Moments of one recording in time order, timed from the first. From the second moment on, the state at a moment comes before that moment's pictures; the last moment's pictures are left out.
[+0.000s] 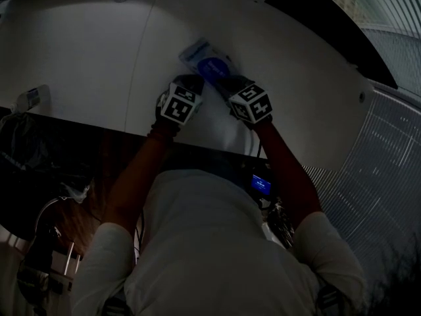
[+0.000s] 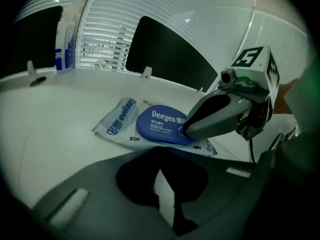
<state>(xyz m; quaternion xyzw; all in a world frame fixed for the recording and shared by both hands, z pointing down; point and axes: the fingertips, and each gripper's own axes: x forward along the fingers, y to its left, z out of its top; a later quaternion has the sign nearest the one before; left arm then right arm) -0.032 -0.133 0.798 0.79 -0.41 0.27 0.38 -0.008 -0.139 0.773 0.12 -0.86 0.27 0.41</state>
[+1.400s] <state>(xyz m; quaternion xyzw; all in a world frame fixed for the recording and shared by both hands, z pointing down) -0.041 -0.159 0.703 0.81 -0.44 0.20 0.34 -0.001 -0.177 0.693 0.25 -0.89 0.19 0.33</state>
